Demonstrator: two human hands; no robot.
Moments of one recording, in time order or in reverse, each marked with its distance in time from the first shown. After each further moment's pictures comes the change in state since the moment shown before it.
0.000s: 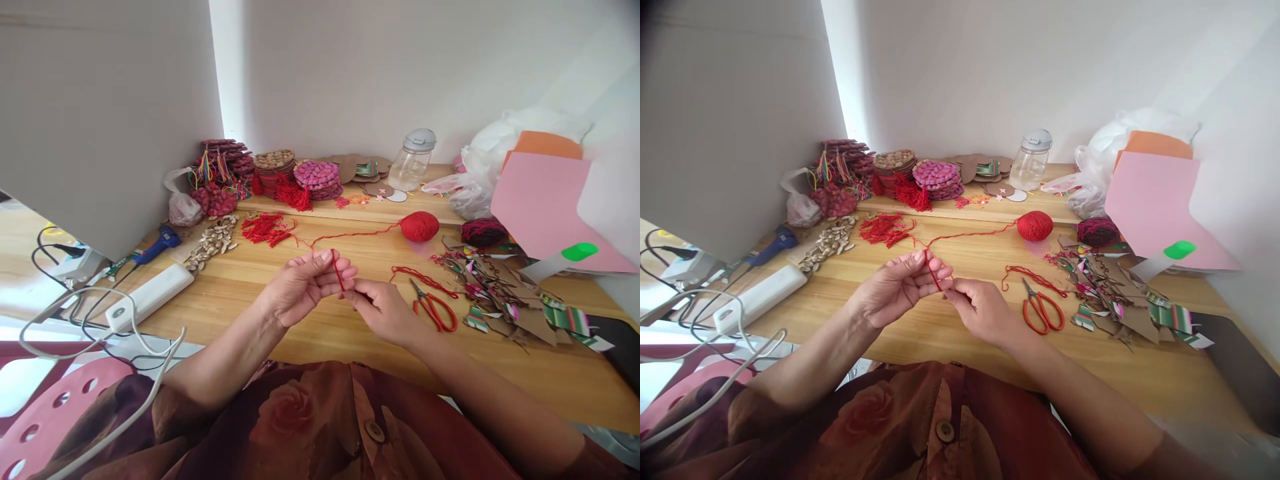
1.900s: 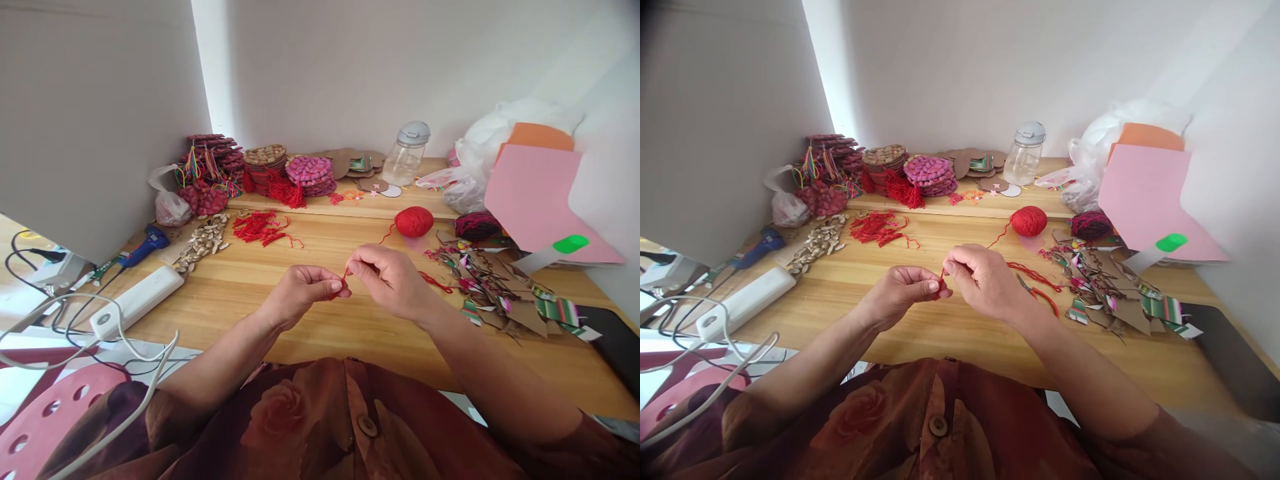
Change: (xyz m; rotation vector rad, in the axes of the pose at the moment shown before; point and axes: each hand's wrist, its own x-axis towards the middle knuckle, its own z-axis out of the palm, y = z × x) left_hand 0.010 -0.024 -0.021 0.487 0.009 -0.007; right_hand 0.021 -0.019 -0.039 -0.192 0.131 -0.195
